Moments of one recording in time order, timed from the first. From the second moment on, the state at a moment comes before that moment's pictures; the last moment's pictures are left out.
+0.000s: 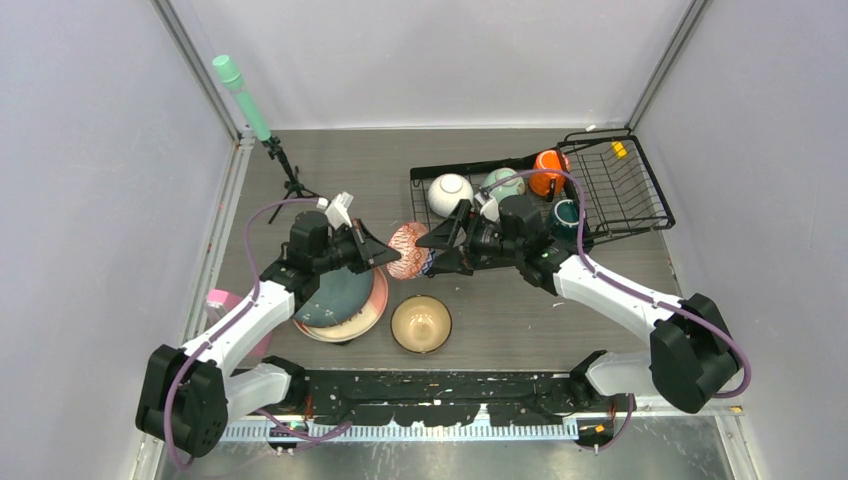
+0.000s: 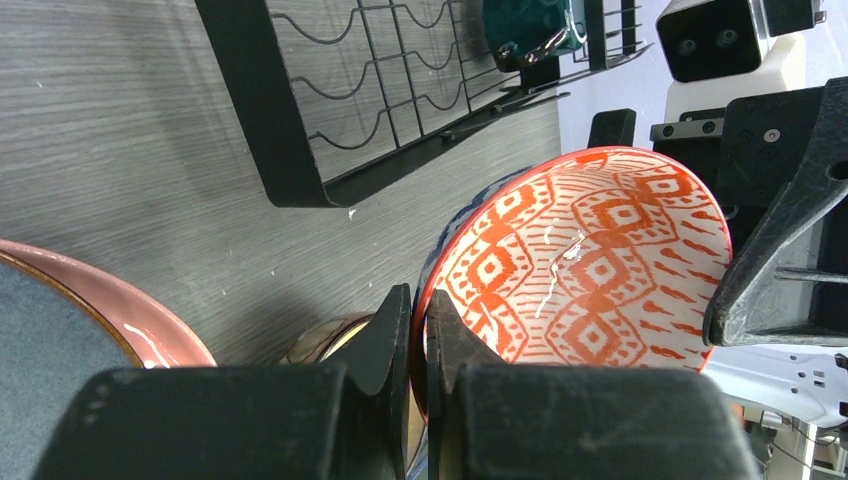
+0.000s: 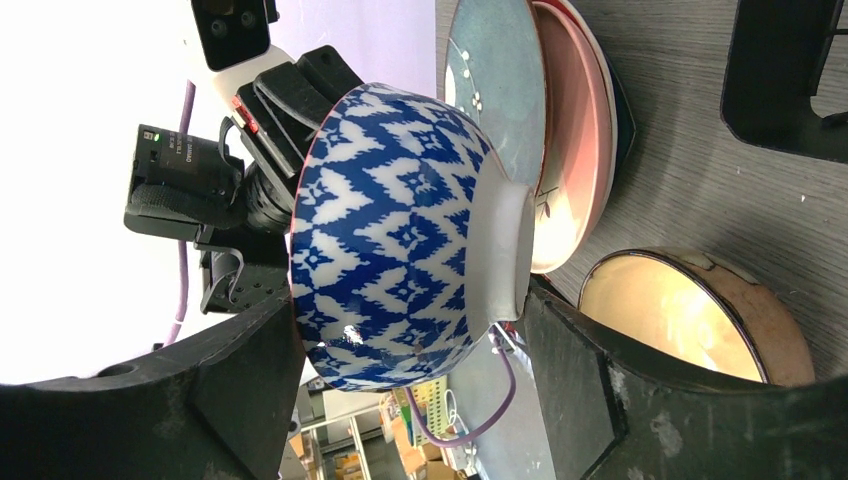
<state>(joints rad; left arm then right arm) -0.36 1.09 0.61 0.04 0.54 -0.84 0.62 1.30 0.79 0.14 -0.54 1.26</state>
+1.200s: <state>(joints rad) -0.36 1.11 0.58 0.09 0.53 -0.84 0.62 1.33 0.89 -0.04 -0.41 1.16</state>
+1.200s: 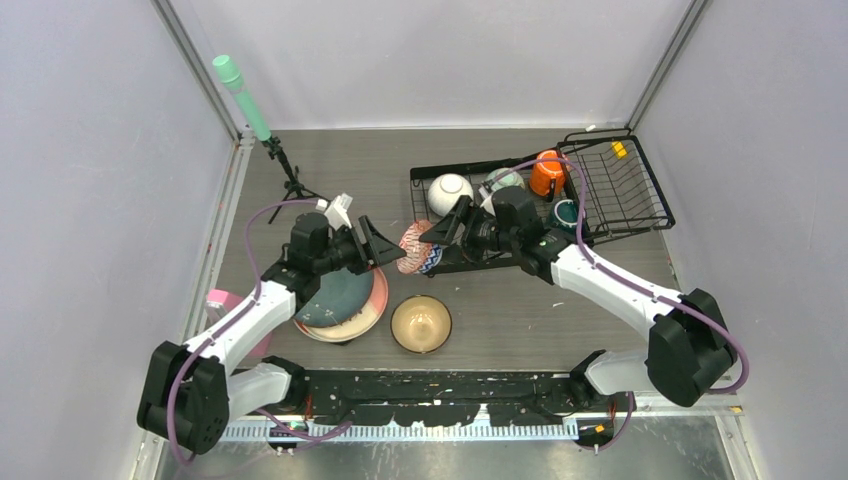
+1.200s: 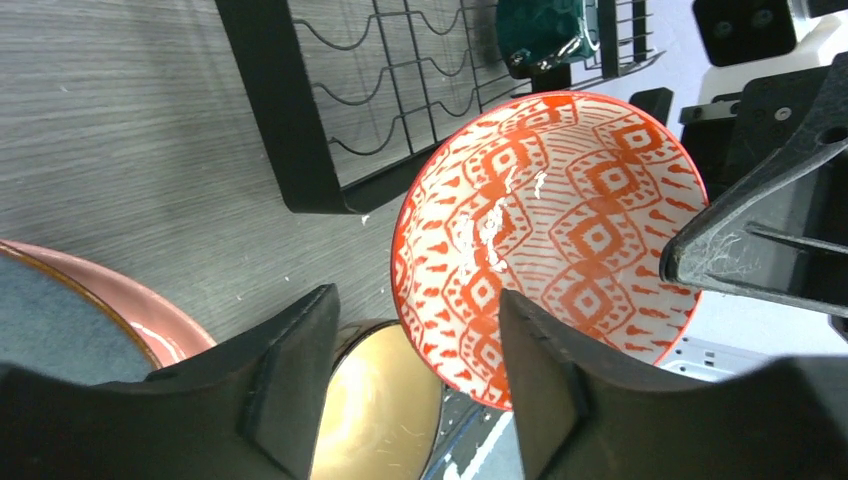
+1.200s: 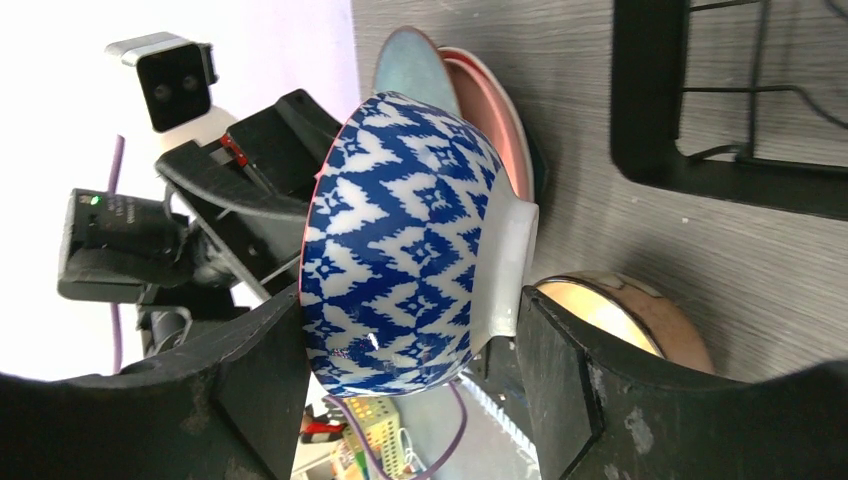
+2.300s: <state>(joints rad) -0.39 0.91 0.62 -0.32 0.42 -0.54 0.58 1.62 1.58 -0.91 0.31 0.48</state>
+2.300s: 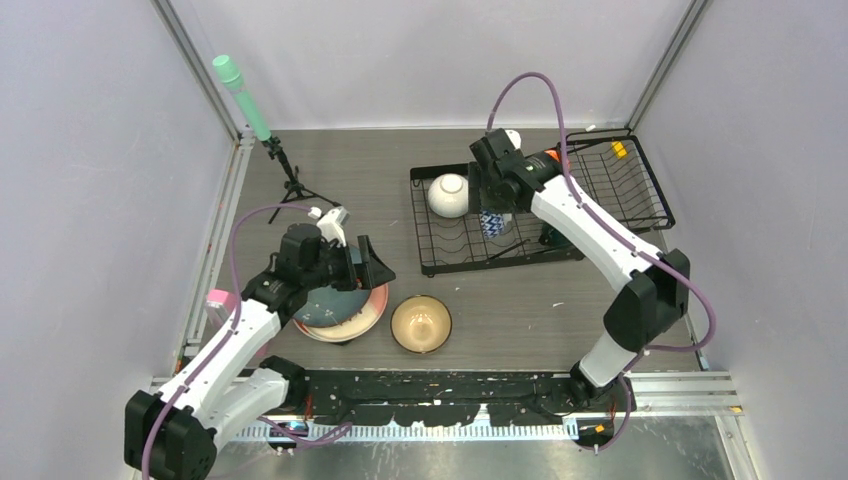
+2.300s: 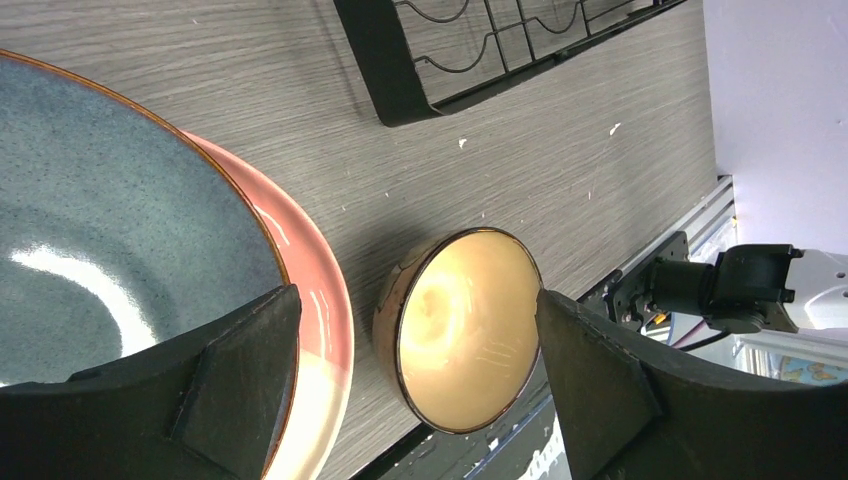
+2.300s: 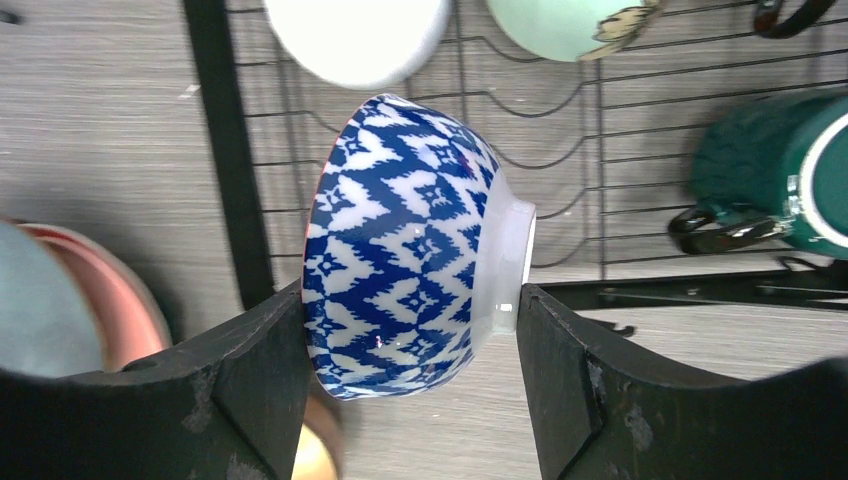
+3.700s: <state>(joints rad) -0.39 0.90 0.64 -0.35 0.40 -0.50 0.59 2.08 1.79 -1.13 0.71 0.26</state>
